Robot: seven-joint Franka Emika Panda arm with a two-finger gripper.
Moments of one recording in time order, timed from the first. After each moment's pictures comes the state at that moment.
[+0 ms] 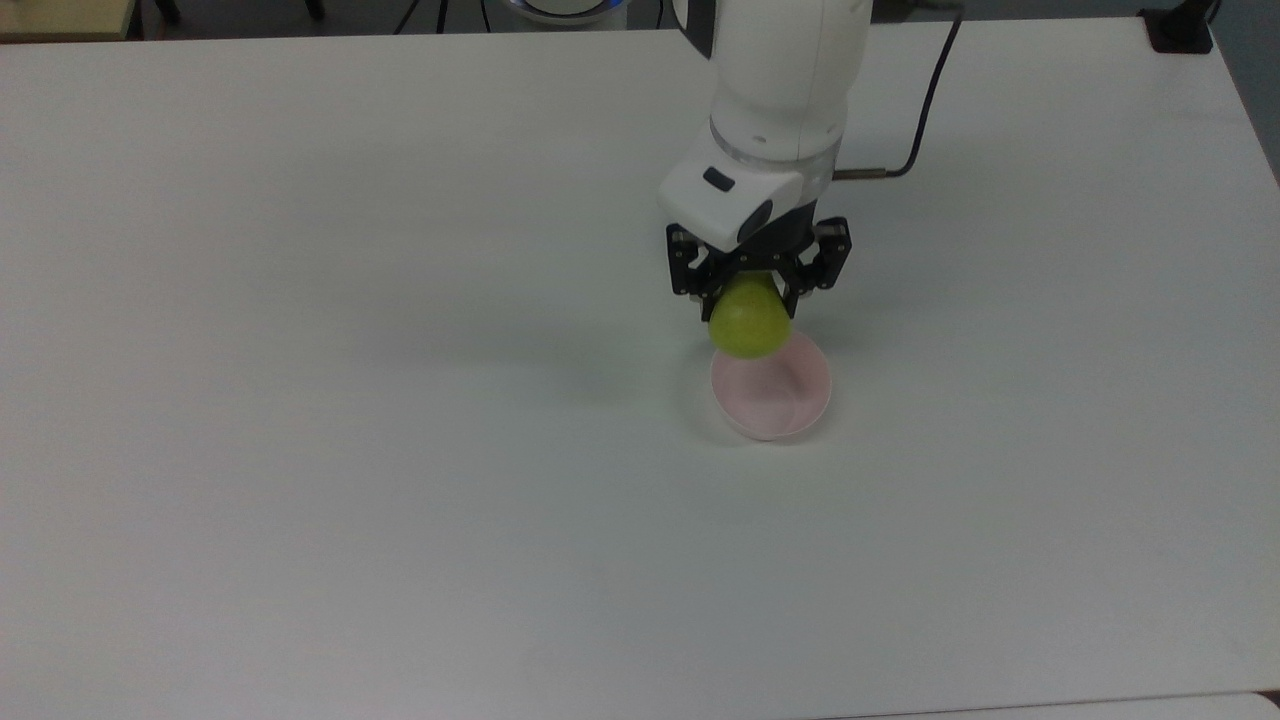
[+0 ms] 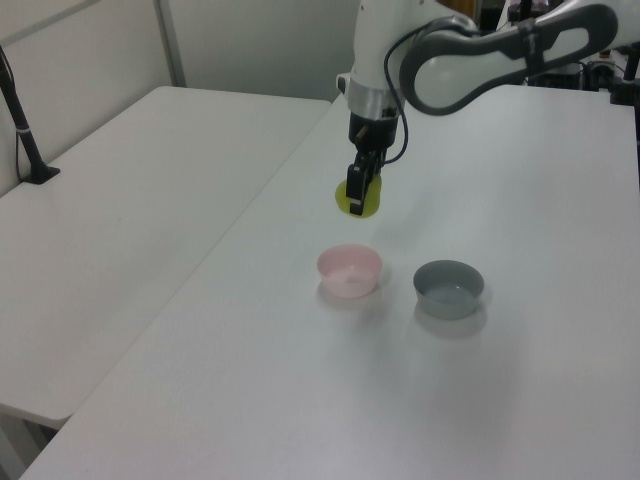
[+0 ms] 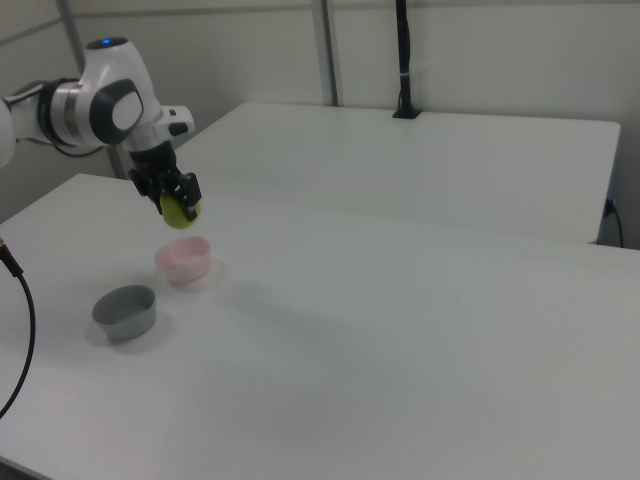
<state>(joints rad) 0.60 0.47 -0.38 -1.45 0.16 2.03 0.16</state>
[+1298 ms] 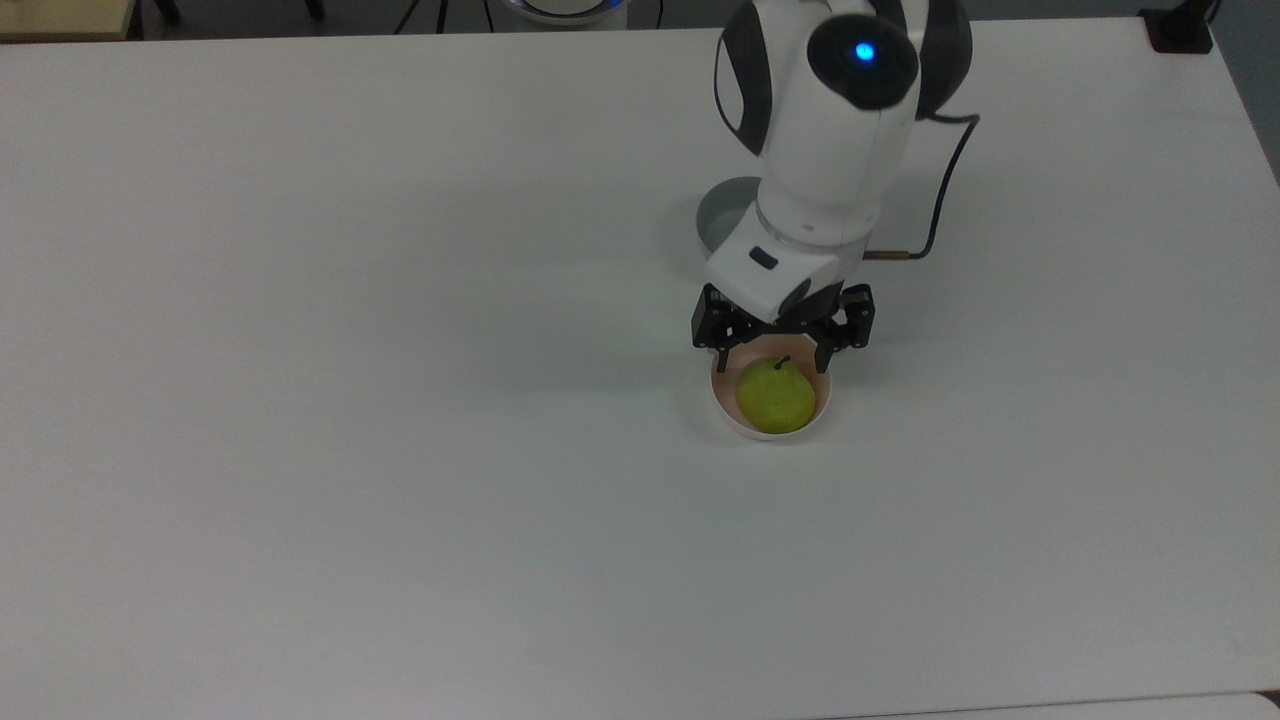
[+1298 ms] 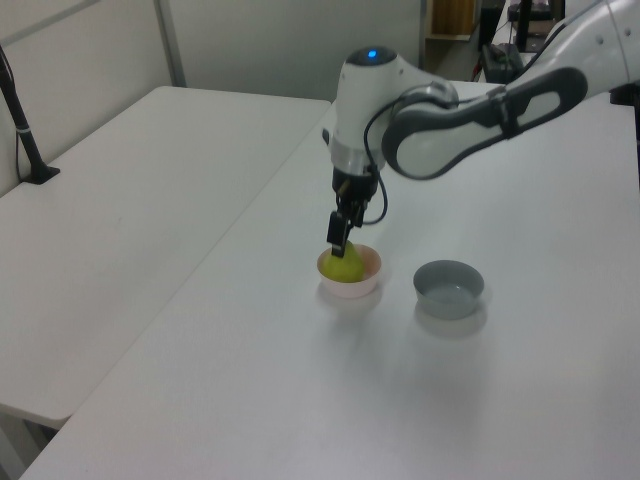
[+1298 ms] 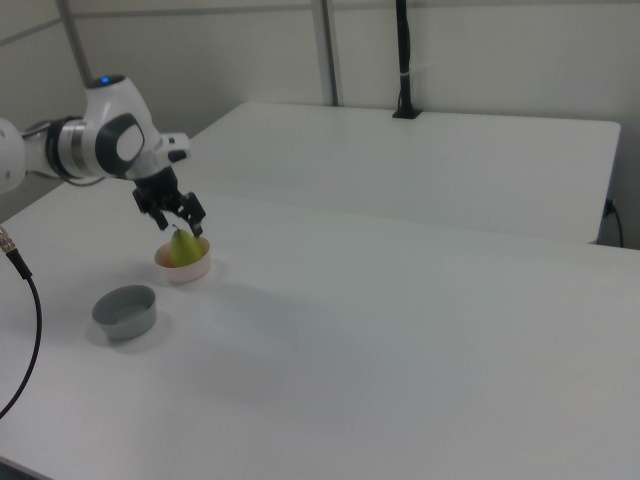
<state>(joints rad) 0.65 0.59 -0.40 -1.43 0.16 2.14 0.22</state>
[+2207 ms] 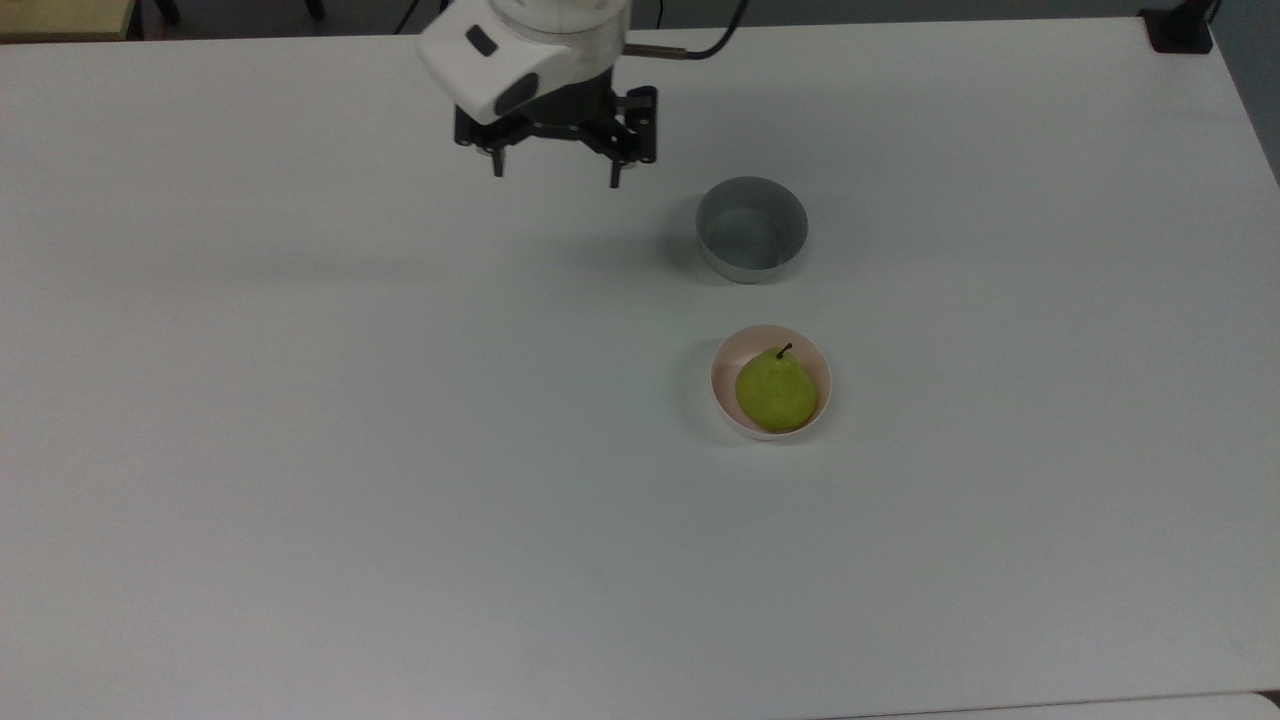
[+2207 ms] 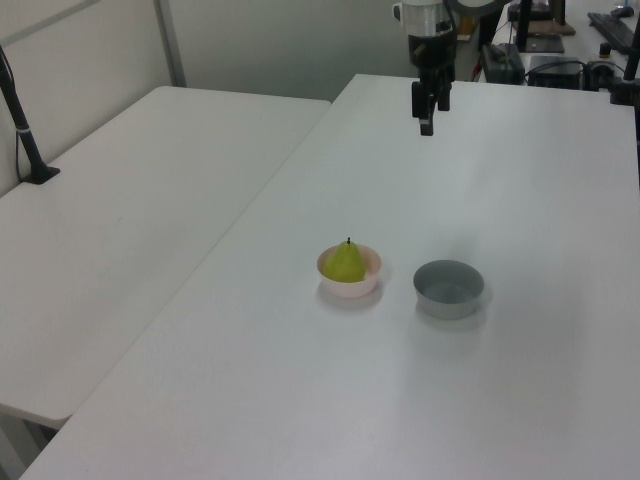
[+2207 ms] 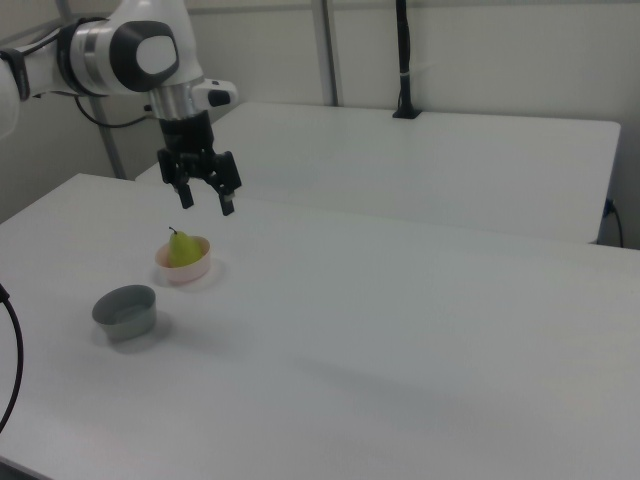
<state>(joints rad) 0.31 0.25 -0.25 -1.47 -0.02 1.64 0.10</state>
